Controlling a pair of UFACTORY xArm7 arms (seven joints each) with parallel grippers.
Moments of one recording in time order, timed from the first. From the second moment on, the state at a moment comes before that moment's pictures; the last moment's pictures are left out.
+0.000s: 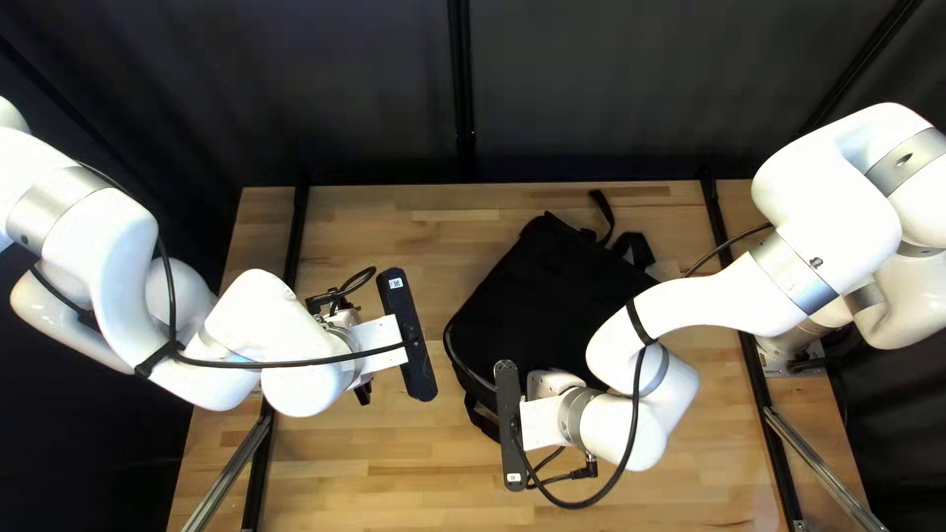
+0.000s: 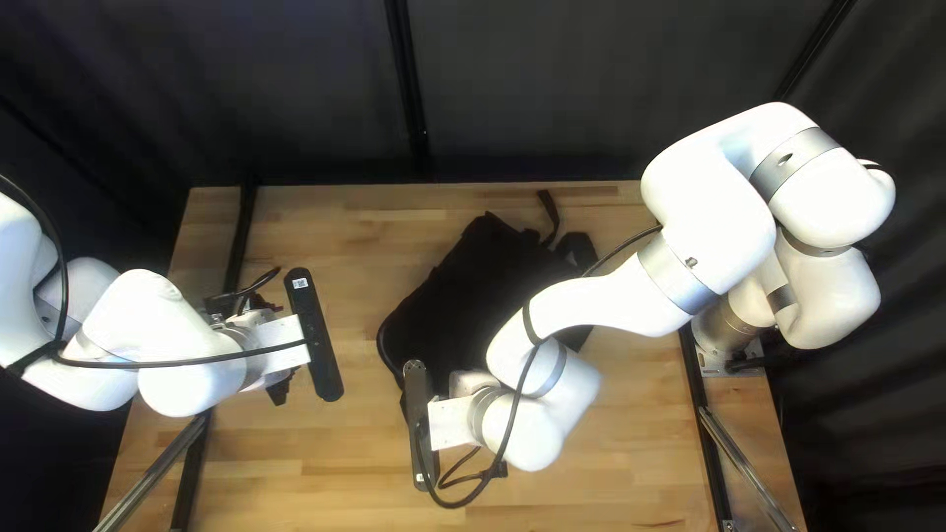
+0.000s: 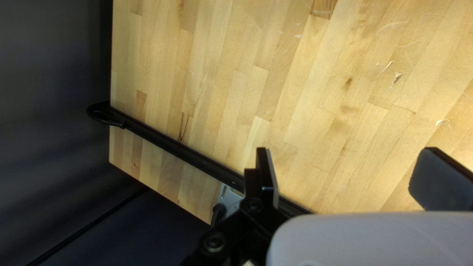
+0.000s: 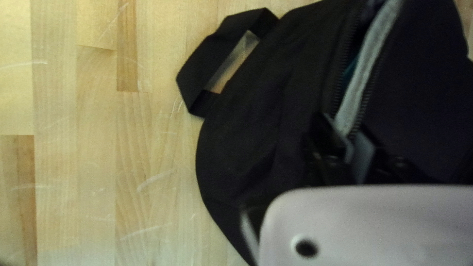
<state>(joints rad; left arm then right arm) 2.56 0.40 -3.11 0.72 0.40 1.42 -0.92 0.16 0.26 0.30 1.10 -0.89 0.84 0.87</state>
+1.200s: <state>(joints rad) 2.56 0.40 -3.11 0.72 0.40 1.42 -0.92 0.09 0.10 0.30 1.00 -0.74 0.87 0.70</state>
